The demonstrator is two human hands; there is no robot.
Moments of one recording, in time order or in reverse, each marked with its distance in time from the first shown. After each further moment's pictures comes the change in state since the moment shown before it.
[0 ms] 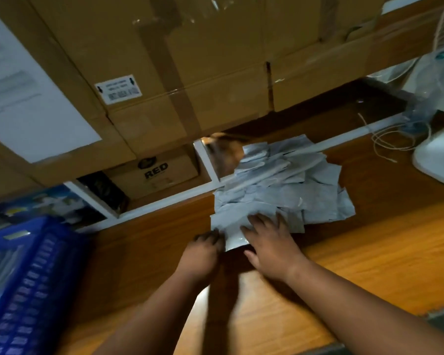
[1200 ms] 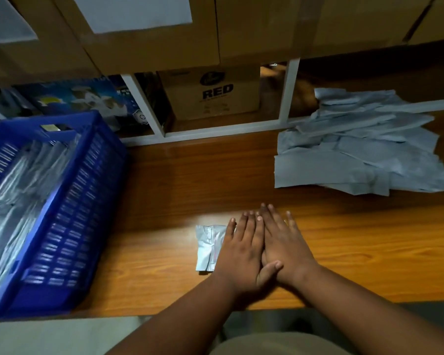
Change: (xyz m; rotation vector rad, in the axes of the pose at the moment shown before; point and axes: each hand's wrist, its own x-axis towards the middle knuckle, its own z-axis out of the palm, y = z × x) left_hand -0.137 -0.011 0.119 -0.253 0.120 -0.043; right_hand -0.018 -0.183 0.079 -0.006 -0.308 -0.041
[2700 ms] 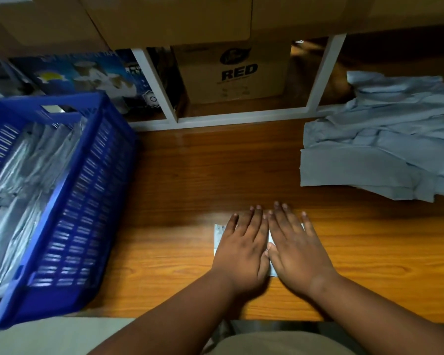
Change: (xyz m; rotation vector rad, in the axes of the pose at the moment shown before) left_hand -0.005 -0.049 -0.001 -0.005 0.017 -0.015; right_hand 0.012 -0.016 0.009 -0.032 0.013 -0.015
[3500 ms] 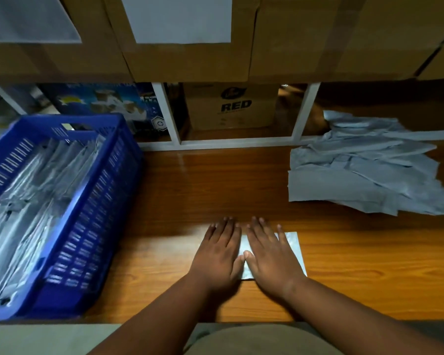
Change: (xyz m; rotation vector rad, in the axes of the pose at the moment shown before) left_hand -0.028 -0.046 -0.003 0.008 -0.022 -0.053; right_hand 0.008 -0.036 0.001 0.053 0.067 -0.017
